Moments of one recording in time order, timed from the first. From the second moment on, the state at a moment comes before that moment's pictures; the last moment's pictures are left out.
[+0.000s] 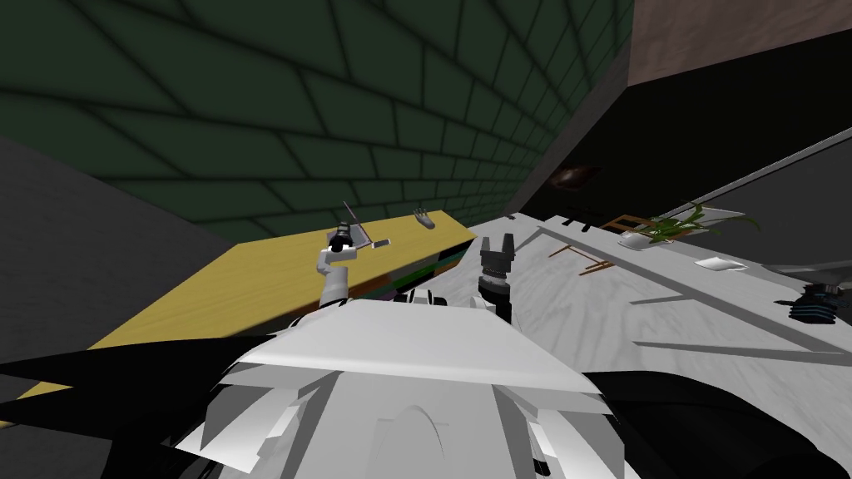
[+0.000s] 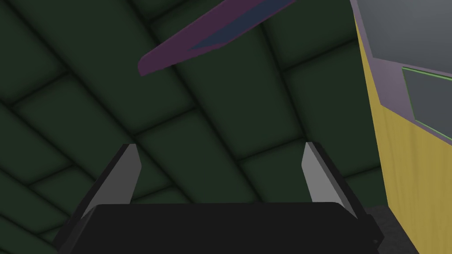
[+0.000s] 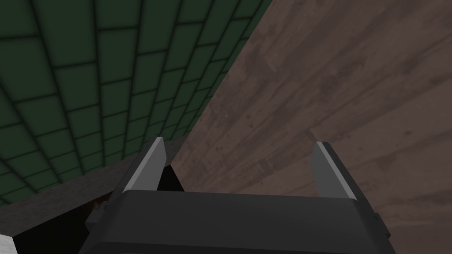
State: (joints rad) left arm -0.22 0.21 0.55 -1.49 -0.26 0.22 -0.13; right arm 0.55 -0.05 0.04 -2.25 0.03 -0.59 -0.09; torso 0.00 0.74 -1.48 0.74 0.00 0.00
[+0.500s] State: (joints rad) left arm -0.26 0.23 0.66 -1.44 -0.31 0.21 -0.13; right arm 0.55 -0.05 0.04 -2.25 0.03 -0.59 -0.09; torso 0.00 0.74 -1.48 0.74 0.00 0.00
